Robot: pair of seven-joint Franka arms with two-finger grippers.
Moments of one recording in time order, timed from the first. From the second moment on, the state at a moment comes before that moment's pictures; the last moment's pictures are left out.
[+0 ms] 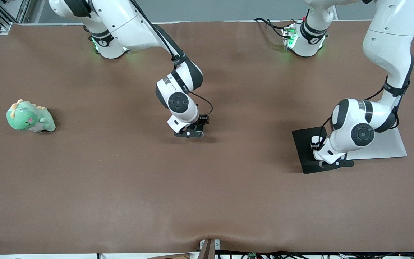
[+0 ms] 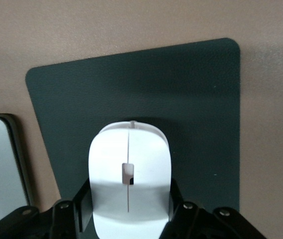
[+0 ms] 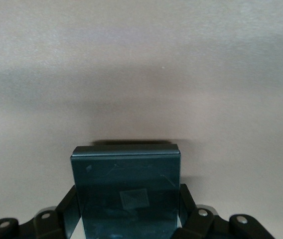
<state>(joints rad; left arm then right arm) 0.07 0.56 -0.16 -1.93 0.18 2.34 -0.22 0.72 0.69 0.01 -1.70 0.26 2.28 0.64</state>
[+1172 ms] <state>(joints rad) 0.07 0.25 -0.20 -1.68 0.13 1.98 -0.24 0.55 0.60 -0.09 -1.72 0.22 2.15 0.60</state>
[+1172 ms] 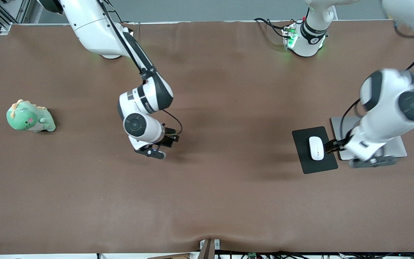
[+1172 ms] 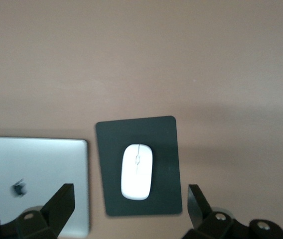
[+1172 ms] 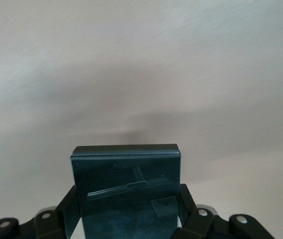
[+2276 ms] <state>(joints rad) -0.01 -0.05 -0.15 -1.49 0.07 1.56 -0.22 0.23 0.43 -0.11 -2.06 0.17 2.31 0.16</state>
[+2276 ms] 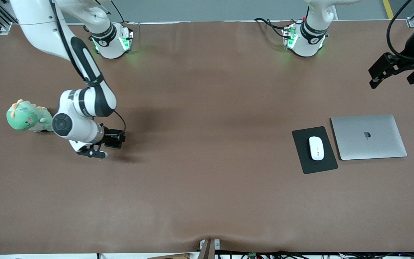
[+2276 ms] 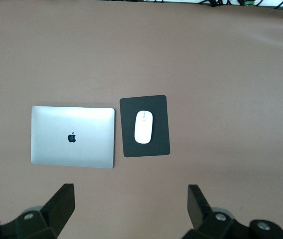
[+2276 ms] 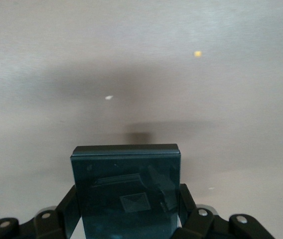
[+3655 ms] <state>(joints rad) 0.01 -0.08 -0.08 -1.56 0.00 1.56 -0.12 -0.08 0.40 -0.11 -2.23 0.09 2.40 -0.17</state>
